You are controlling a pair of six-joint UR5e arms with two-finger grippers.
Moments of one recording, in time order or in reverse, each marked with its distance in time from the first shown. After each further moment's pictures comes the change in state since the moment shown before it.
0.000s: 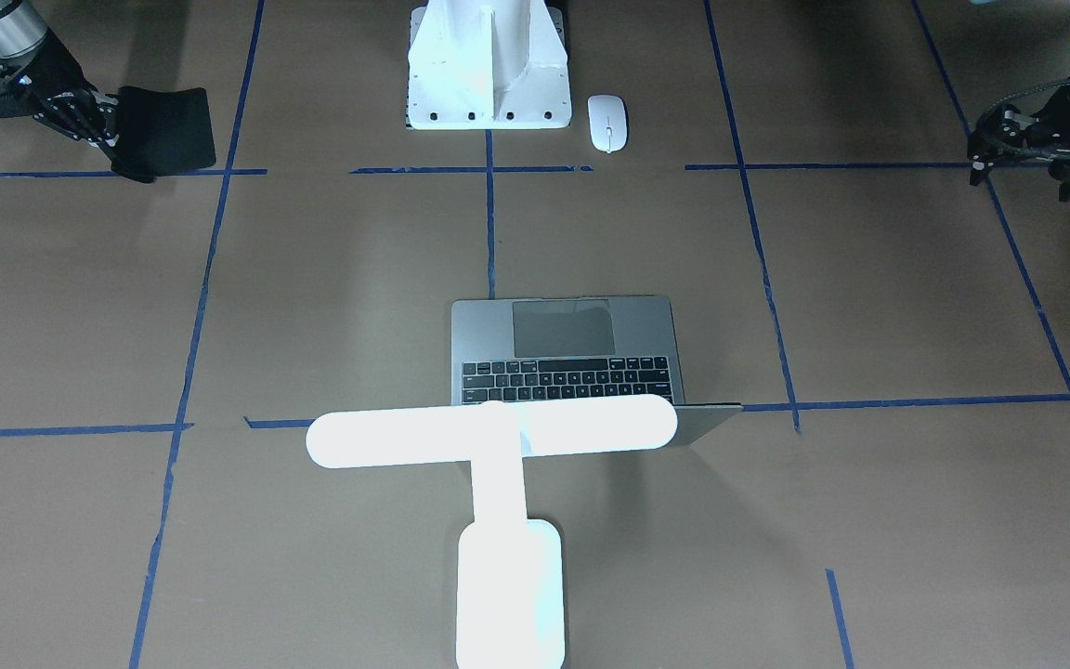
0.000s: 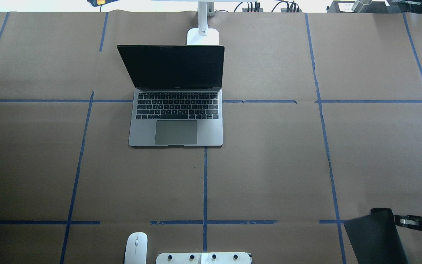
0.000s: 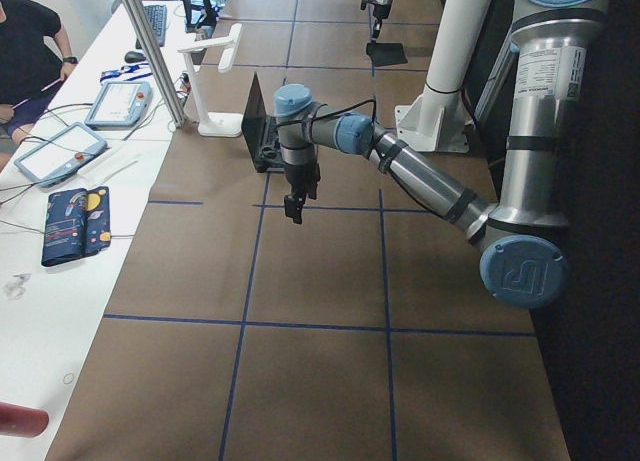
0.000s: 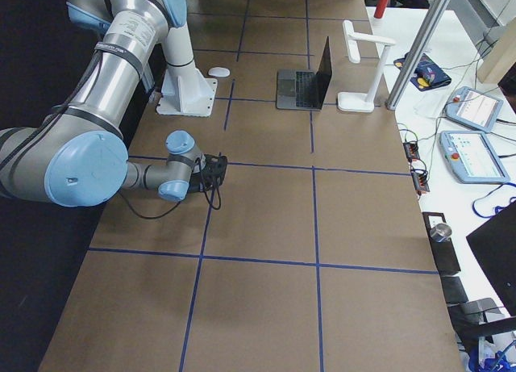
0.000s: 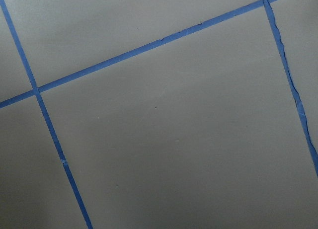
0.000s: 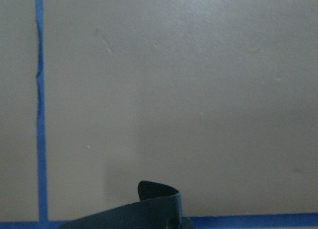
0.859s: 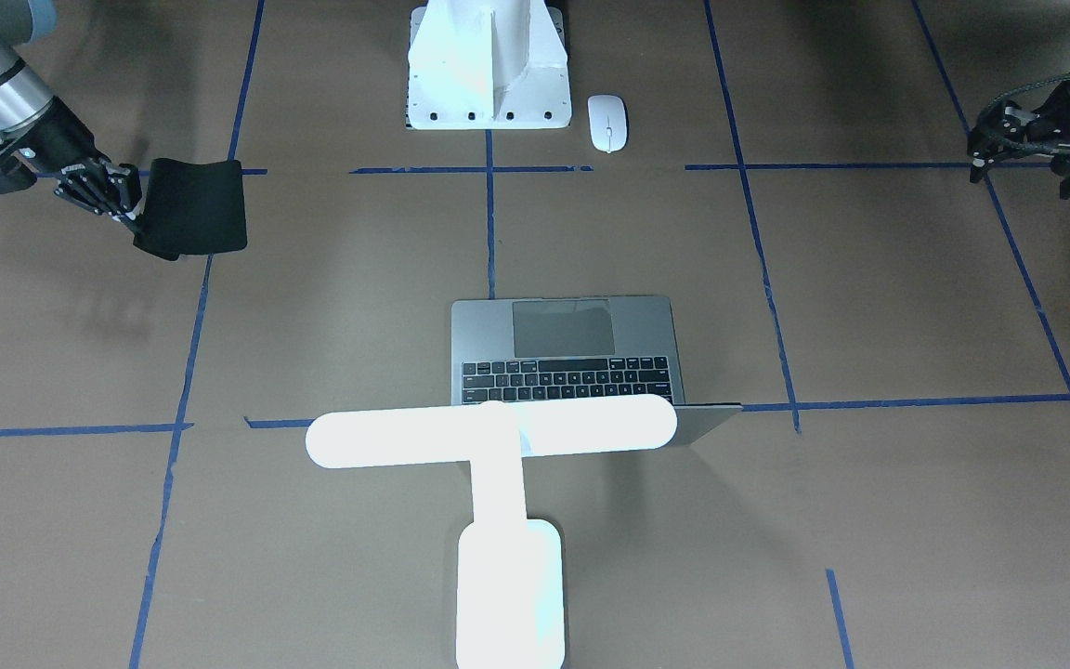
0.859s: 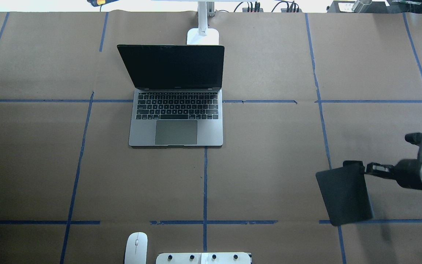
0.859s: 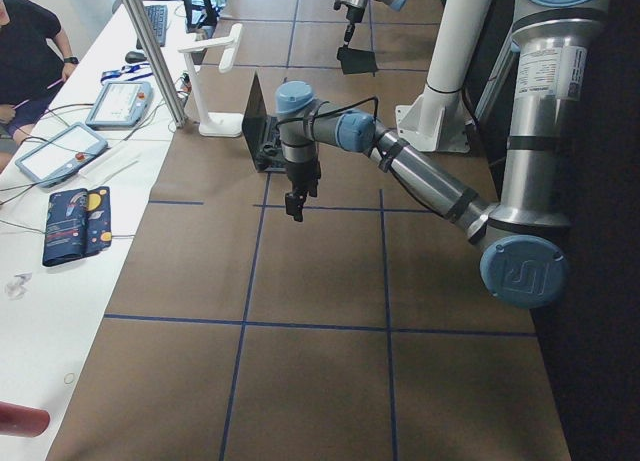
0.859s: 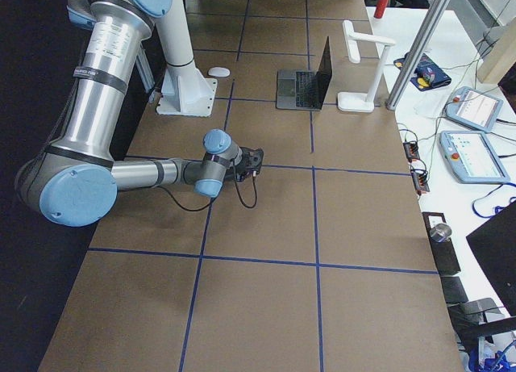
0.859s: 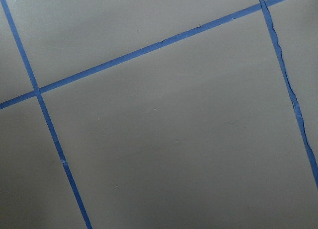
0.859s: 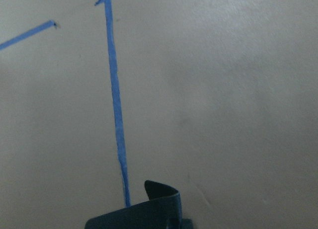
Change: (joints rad) left arm -0.001 -0.001 -0.012 0.004 -0.002 -0.006; right arm 0.399 0.337 -0.162 -0.047 0.279 -0.102
